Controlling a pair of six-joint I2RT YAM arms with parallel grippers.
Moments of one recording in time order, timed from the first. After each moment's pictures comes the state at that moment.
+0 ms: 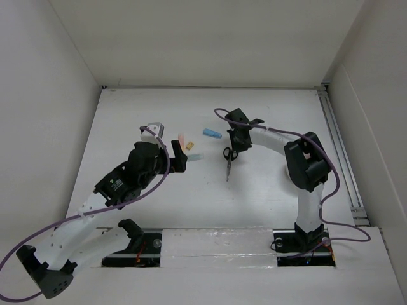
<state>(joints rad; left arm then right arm) -0.73 0.80 0.88 -0.59 -0.31 -0.53 0.54 2.01 1.42 -0.53 0.18 0.31</state>
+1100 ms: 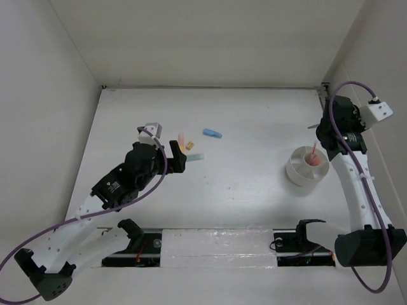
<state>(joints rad) -0.73 0.77 0.88 -0.59 -0.30 -0.53 0.01 1.13 1.21 -0.59 1.02 0.70</state>
